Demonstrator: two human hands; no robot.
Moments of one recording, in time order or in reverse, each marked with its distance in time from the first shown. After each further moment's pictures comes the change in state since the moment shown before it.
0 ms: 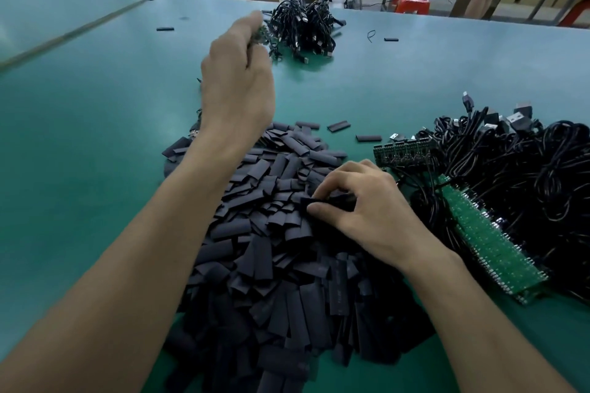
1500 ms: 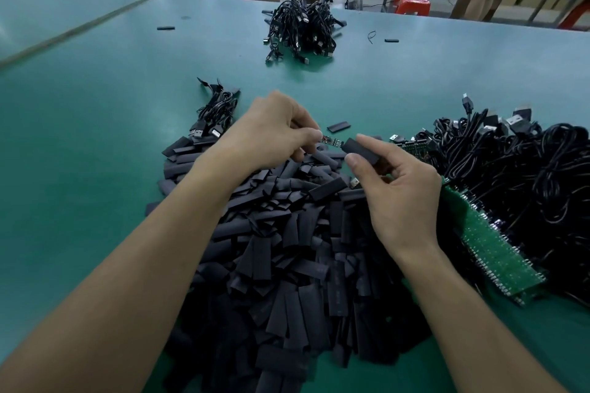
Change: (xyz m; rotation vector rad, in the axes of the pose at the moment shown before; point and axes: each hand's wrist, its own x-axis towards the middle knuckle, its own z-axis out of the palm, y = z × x) left_hand -0.007 -0.028 0.014 0.196 -0.638 -0.052; right_hand 0.003 0.007 0.005 0.389 0.578 0.151
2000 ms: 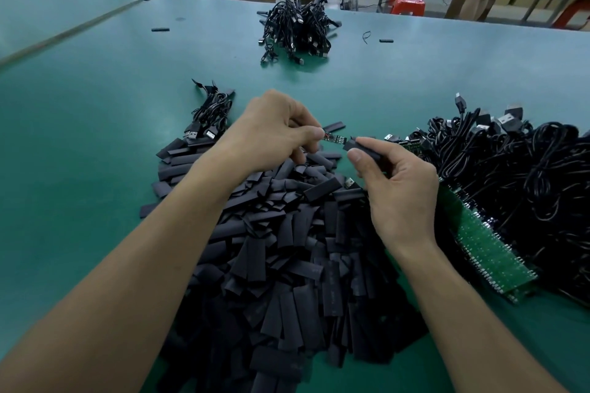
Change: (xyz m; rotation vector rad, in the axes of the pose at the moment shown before) left_hand -0.002 0.003 0.003 -0.099 0.006 0.028; right_hand 0.005 0.006 -0.002 0.026 0.033 0.073
